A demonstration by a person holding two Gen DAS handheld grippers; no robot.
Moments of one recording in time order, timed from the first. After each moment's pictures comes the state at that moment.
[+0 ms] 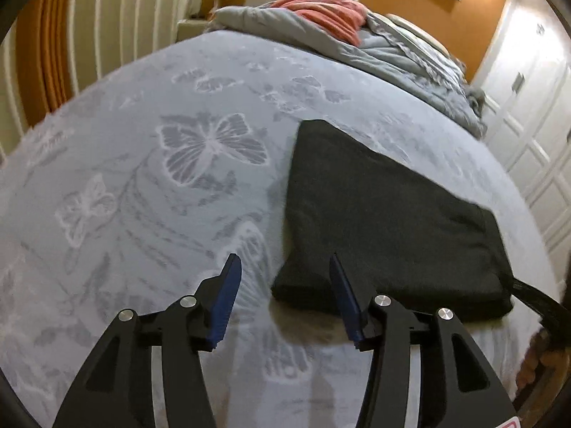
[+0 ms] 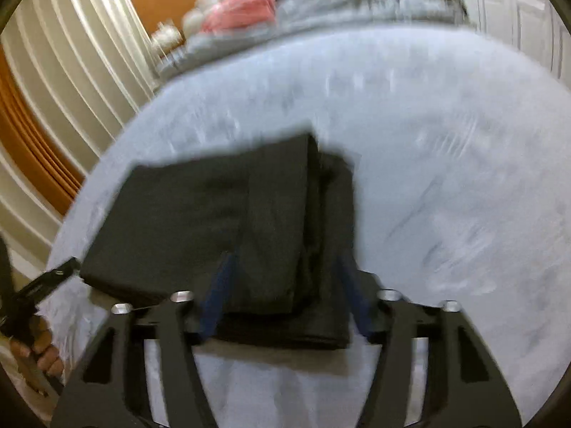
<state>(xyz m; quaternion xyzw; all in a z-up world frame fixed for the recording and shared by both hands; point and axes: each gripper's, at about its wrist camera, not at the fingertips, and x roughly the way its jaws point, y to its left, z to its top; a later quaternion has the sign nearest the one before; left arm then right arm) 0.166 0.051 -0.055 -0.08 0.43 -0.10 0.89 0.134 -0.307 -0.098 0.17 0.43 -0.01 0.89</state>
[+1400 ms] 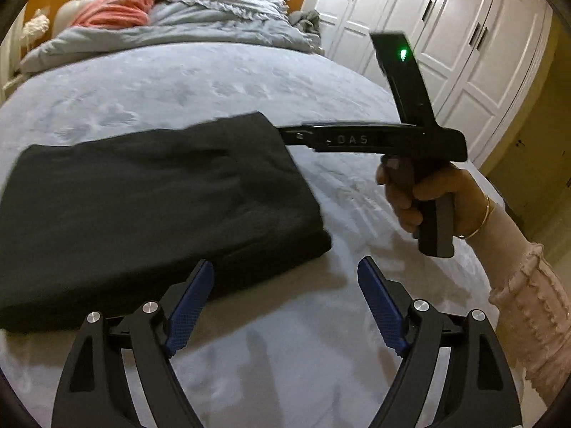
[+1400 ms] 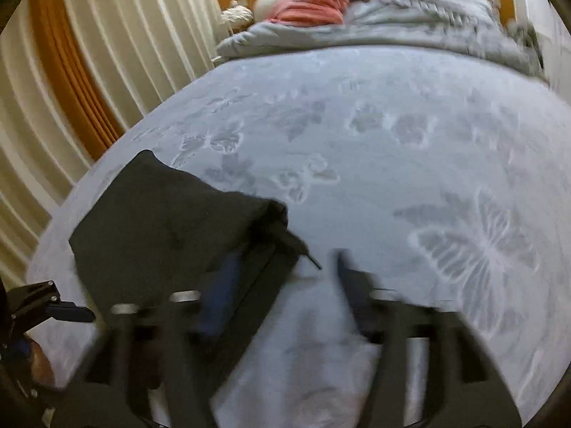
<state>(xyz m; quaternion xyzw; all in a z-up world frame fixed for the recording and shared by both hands) 0.113 -0.194 -0.058 0.03 0.43 -0.40 0.81 0.185 -0.393 -0.082 0.06 0.40 0.14 0.91</state>
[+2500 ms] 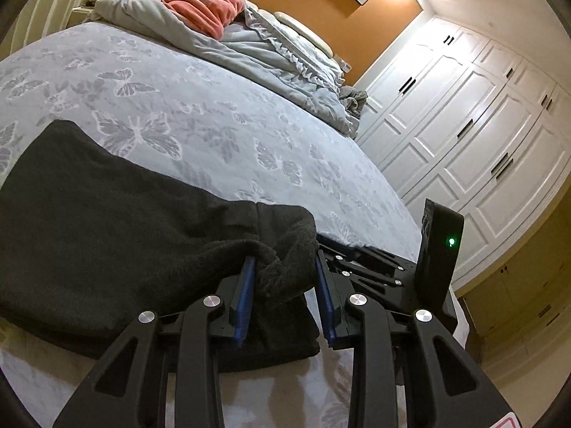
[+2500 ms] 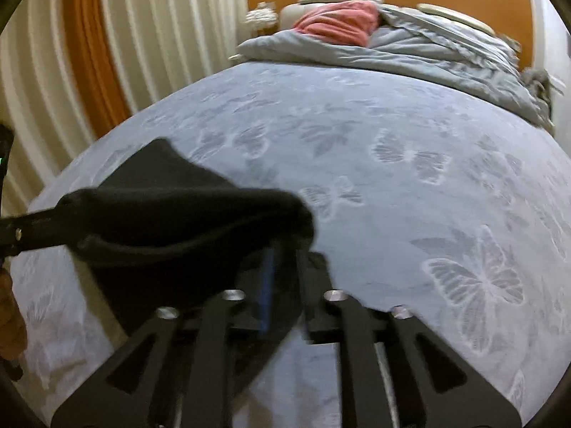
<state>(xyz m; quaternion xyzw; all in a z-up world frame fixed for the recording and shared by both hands) 0.160 -0.142 -0.017 -0.20 0.39 -0.33 0.84 0.176 -0.360 -0.067 0.01 0.37 0.14 0.92</state>
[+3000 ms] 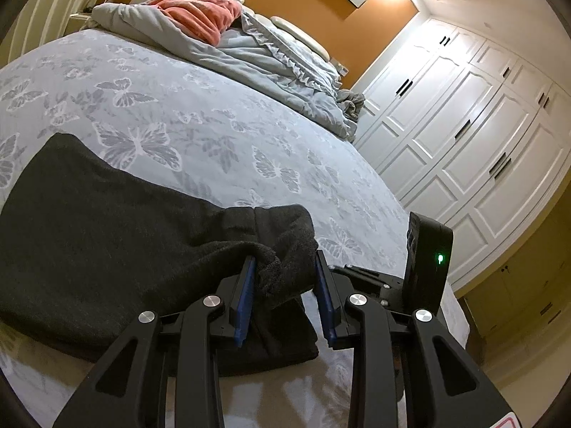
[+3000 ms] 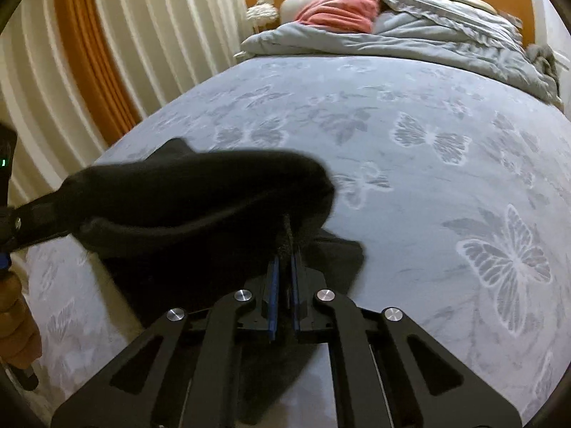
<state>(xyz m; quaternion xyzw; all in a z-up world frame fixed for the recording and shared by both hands) 0.159 -0.139 -0.009 -0.19 0.38 -0.33 0.84 0.170 -0.336 -0.074 0.02 0.40 0.17 0.90</state>
